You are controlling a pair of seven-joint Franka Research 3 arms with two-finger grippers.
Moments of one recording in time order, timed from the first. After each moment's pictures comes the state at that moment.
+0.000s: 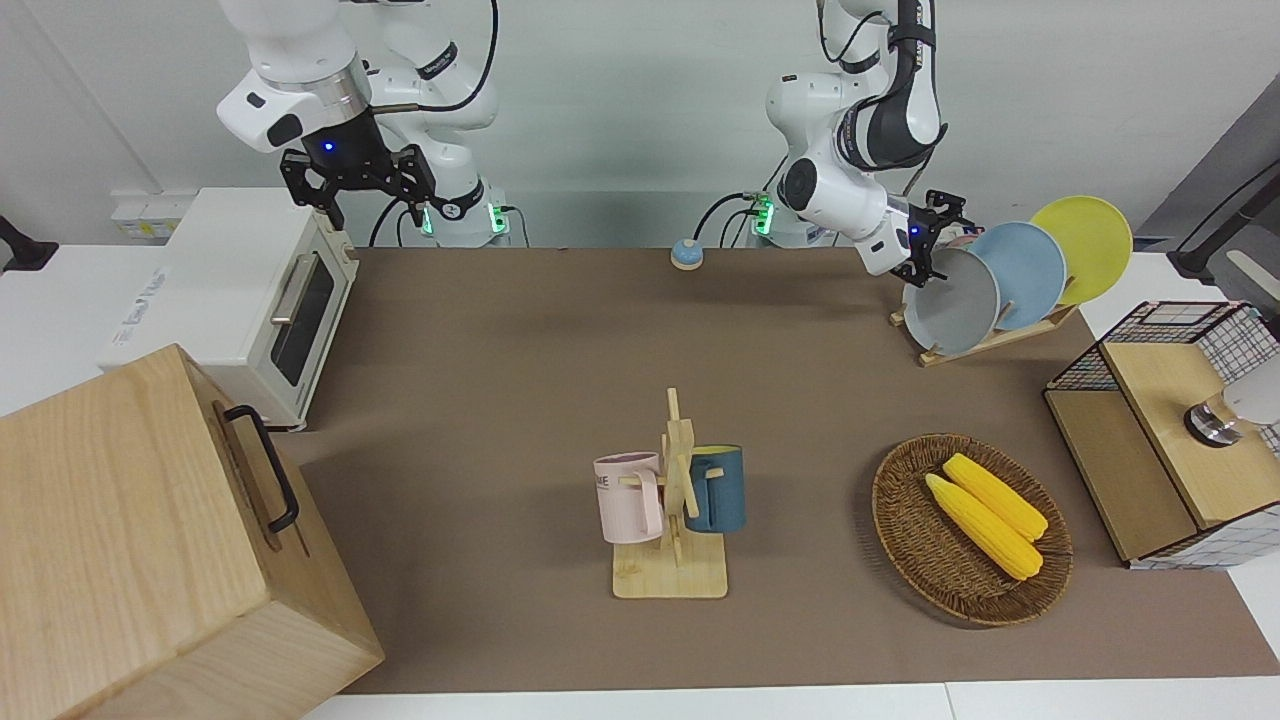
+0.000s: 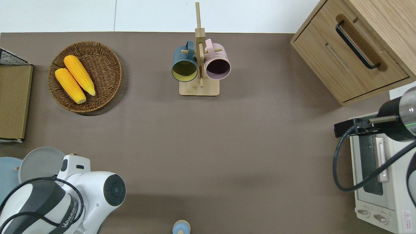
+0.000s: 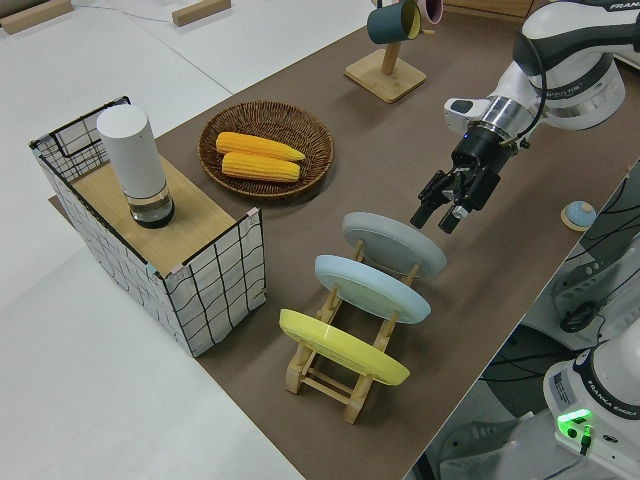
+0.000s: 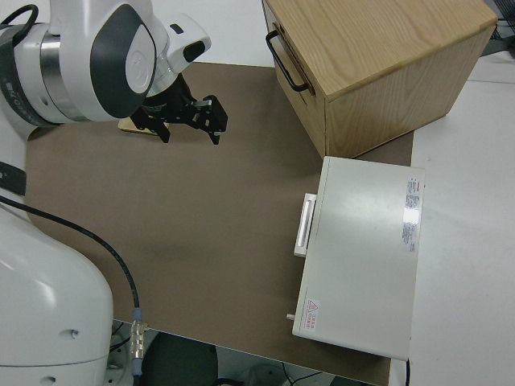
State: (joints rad) left arm -0.08 -0.31 -0.19 -2.56 0.97 1.69 -1.27; right arm -0.08 -0.02 0.19 -1.50 0.00 1.41 0.06
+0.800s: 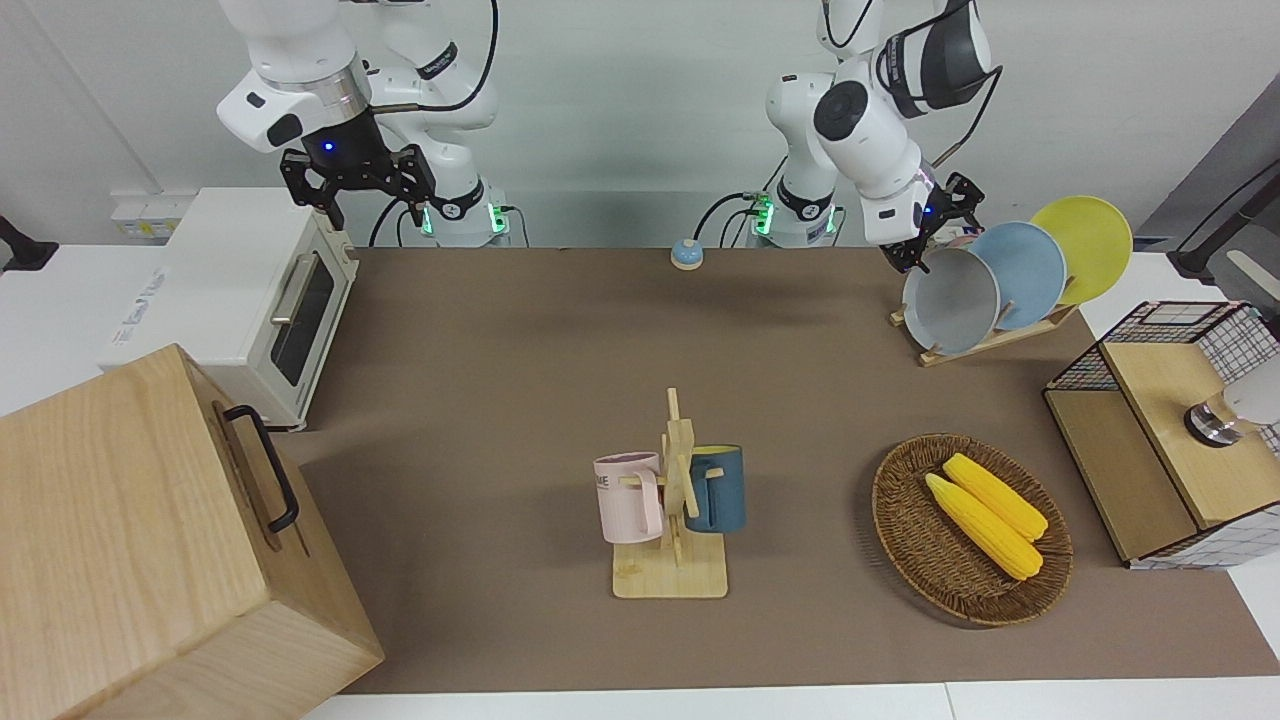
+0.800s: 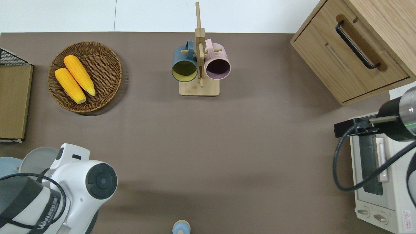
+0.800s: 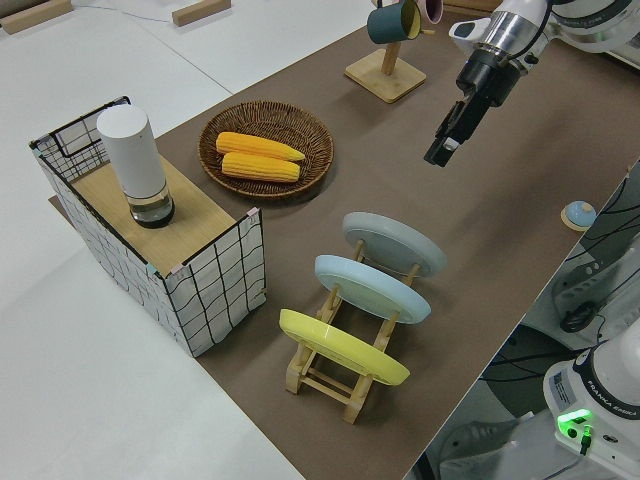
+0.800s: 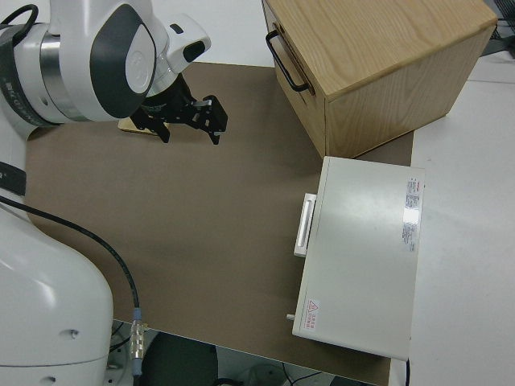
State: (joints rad) left arm -0.08 -0.31 -0.17 -2.26 0.67 1.69 -0.76; right arm -0.08 -0.02 0.19 -1.50 0.00 1.41 0.06
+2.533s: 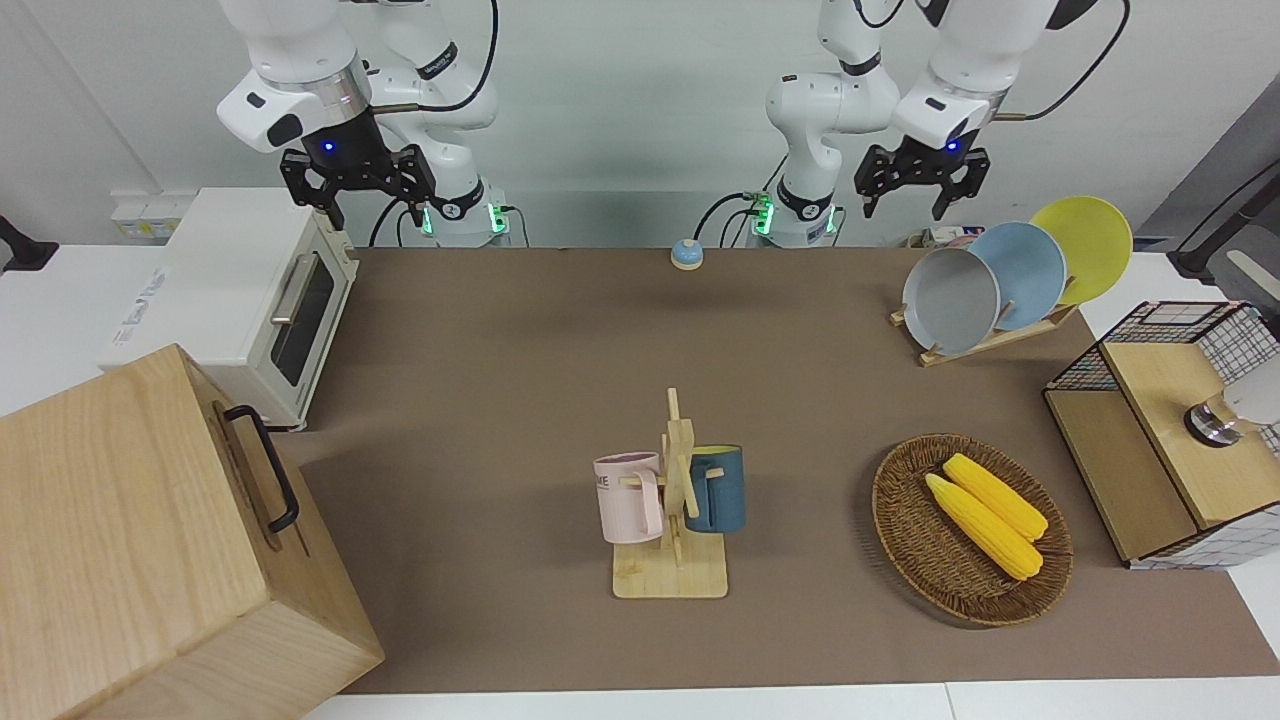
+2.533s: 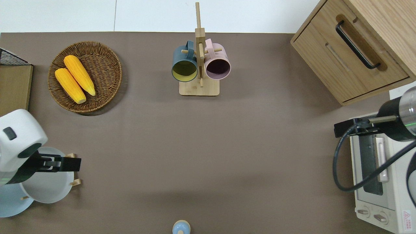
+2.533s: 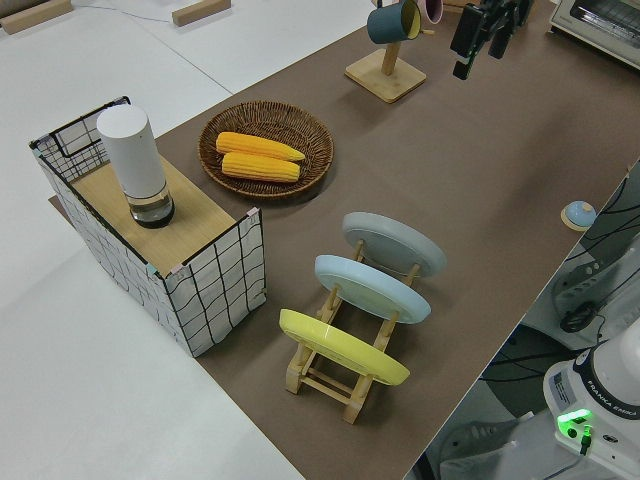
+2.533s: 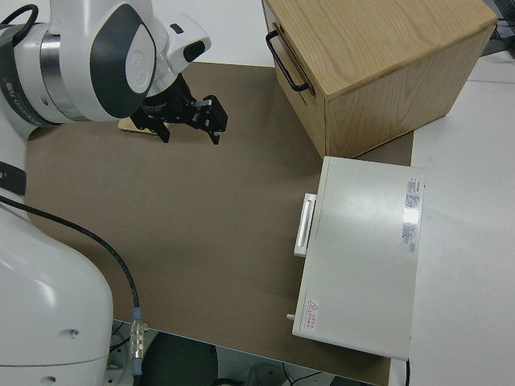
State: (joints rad) left arm -0.08 -0.26 -0.03 -1.84 0.01 1.53 -0.01; right arm -0.08 -0.02 0.19 -1.50 0.00 1.41 0.06
